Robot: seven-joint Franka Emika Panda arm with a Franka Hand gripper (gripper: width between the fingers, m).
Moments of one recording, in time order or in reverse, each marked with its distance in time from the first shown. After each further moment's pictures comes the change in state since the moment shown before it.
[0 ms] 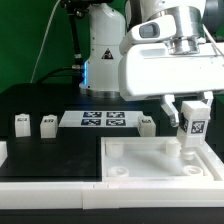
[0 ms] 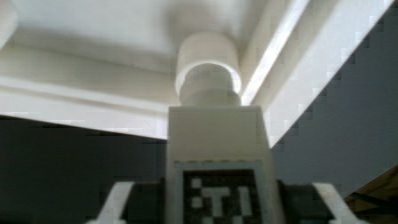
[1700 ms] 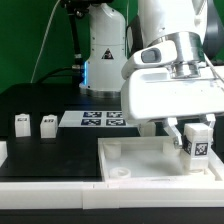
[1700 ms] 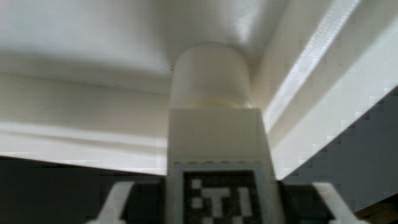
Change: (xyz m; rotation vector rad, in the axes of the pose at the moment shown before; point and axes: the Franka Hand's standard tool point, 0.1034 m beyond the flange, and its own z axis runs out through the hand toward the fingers) arm -0.013 -0.005 0.028 -0.003 0.049 -0.004
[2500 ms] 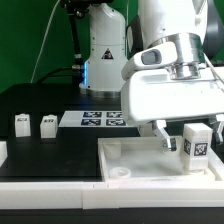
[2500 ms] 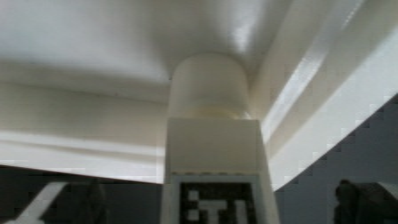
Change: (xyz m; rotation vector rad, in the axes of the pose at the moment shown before) arm -0.002 -0.001 0.000 0.002 -0.012 0.001
